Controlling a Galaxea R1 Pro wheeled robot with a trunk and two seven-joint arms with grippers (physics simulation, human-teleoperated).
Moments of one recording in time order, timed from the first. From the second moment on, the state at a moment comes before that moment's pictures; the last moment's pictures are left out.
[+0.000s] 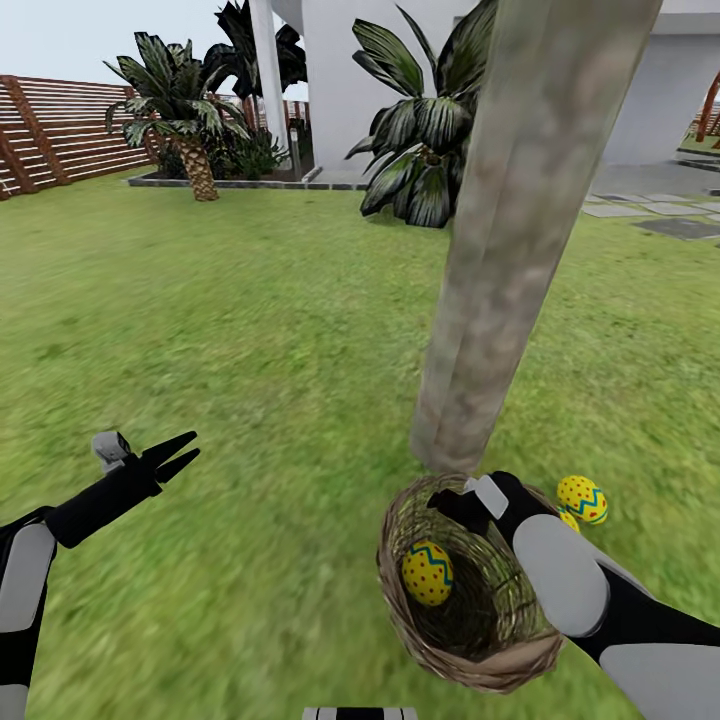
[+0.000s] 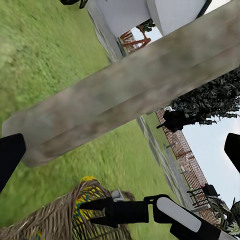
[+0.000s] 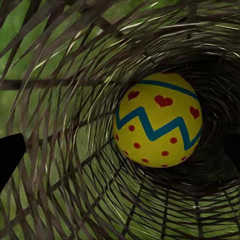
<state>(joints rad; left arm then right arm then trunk) -0.46 0.20 0.46 -1.36 0.69 0.97 -0.89 -1.03 0.05 -0.60 -0.22 0.05 0.65 -0.08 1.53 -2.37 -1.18</state>
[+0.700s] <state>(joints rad) -0.46 0.20 0.46 -1.36 0.70 0.97 -0.89 -1.03 0.02 -0.60 -0.22 0.05 0.65 -0.09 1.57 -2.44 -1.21</state>
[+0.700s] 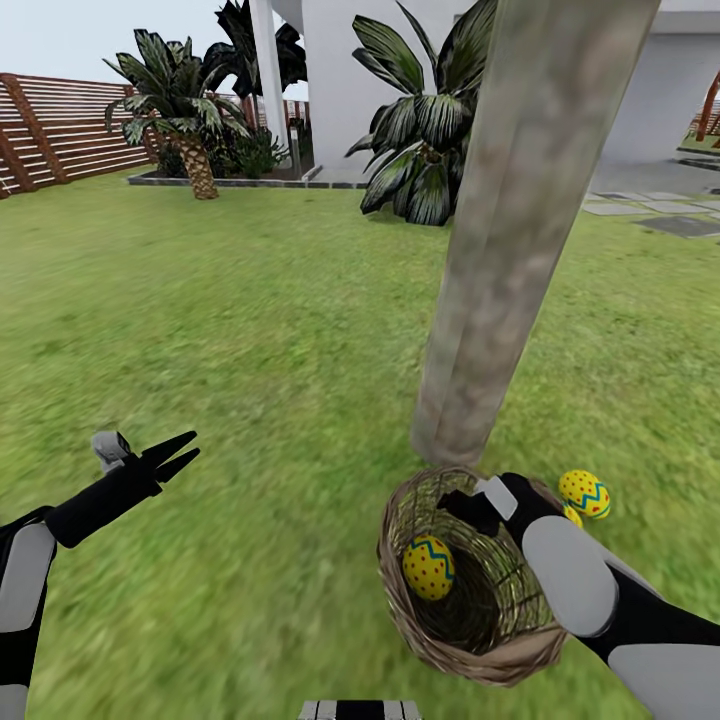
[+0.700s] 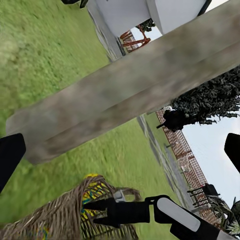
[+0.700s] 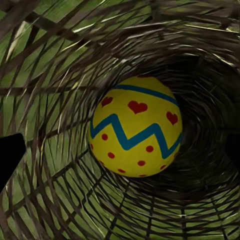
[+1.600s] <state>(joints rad) -0.46 0.20 0.46 -1.36 0.70 0.97 -0.89 -1.02 0.03 -0.60 -0.22 0.05 0.64 -0.08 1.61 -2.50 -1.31</state>
